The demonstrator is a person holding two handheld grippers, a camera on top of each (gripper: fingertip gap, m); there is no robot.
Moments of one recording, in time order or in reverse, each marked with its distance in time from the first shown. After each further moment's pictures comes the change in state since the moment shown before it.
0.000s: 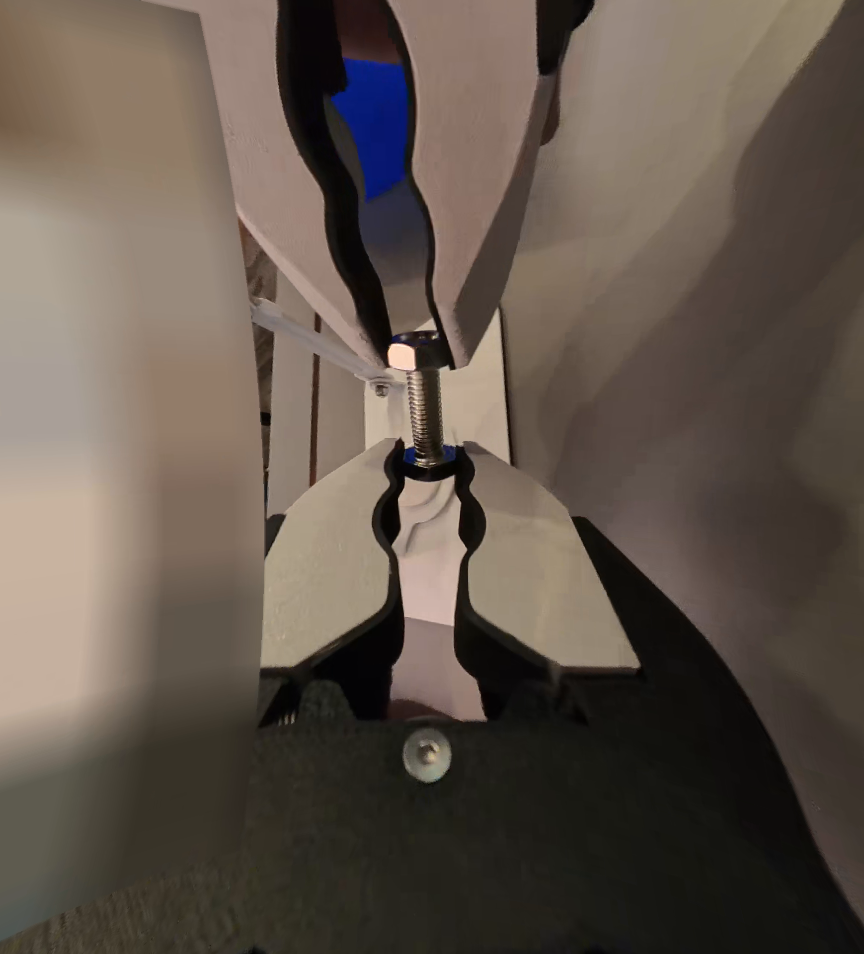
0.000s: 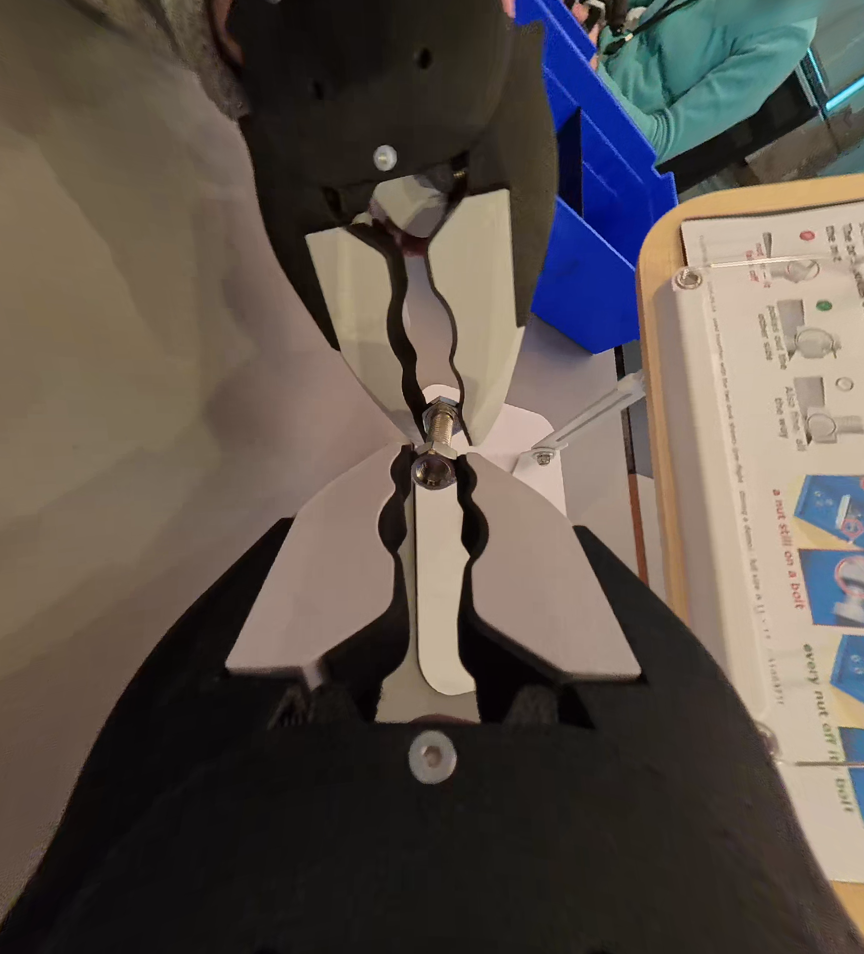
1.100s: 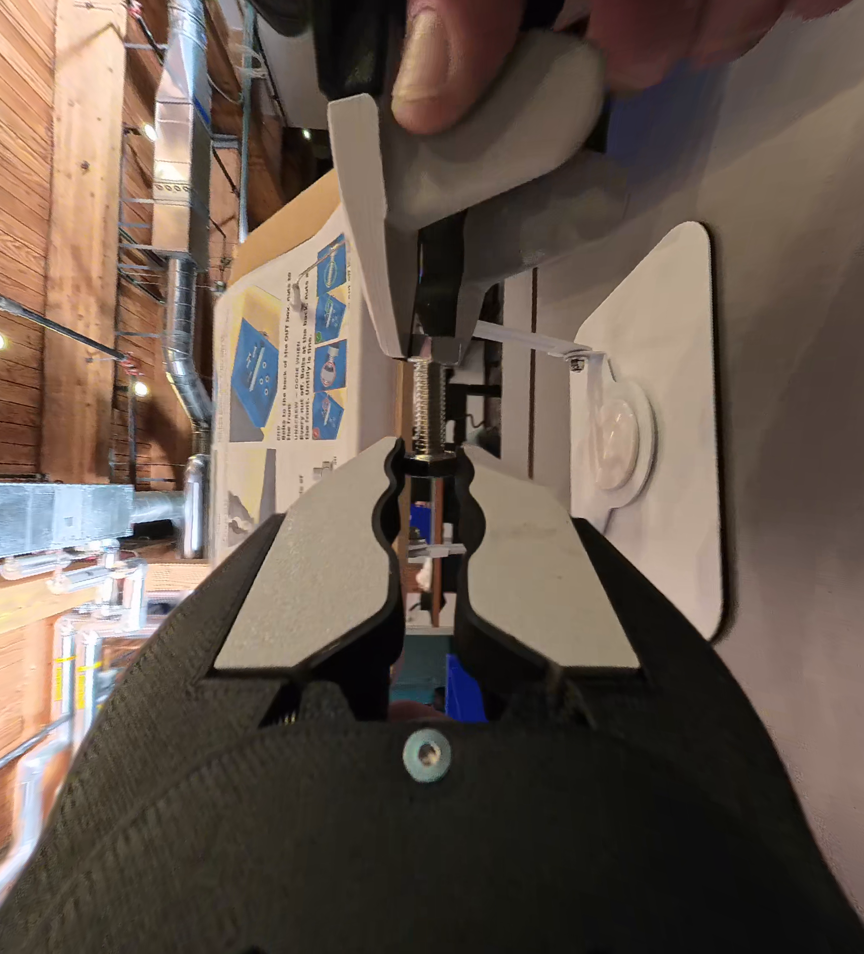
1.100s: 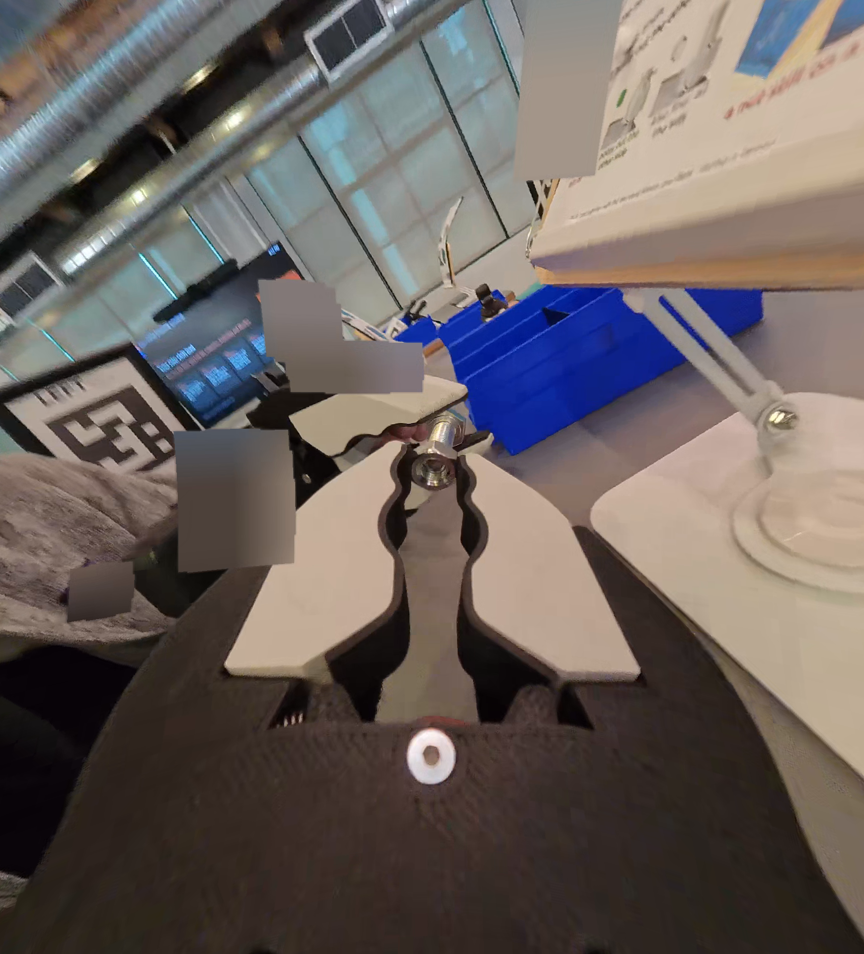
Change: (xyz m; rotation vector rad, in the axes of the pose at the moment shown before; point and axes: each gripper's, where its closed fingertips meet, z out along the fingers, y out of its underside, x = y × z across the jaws) left arm -0.037 -0.011 -0.015 -0.080 -0.519 0.361; right arm 0.023 -0.006 -0.014 0.740 -0.217 1.182
